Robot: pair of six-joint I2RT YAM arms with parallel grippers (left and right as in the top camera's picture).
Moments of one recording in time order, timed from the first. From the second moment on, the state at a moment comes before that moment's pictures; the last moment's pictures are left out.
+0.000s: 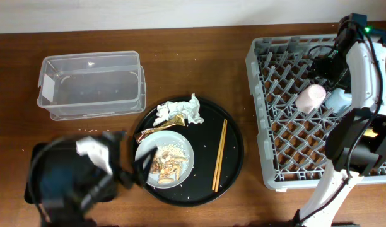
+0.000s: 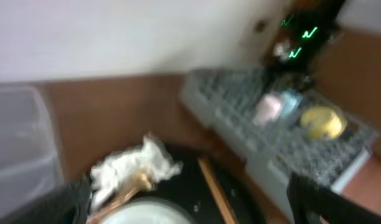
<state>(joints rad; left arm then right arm) 0.04 0.53 0.69 -0.49 0.65 -0.11 -0.28 2.19 2.08 -1.32 0.15 0.24</state>
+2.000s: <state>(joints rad) -0.55 2.27 1.76 -0.87 -0.14 -0.38 -0.28 2.19 2.08 -1.32 0.15 0.24</state>
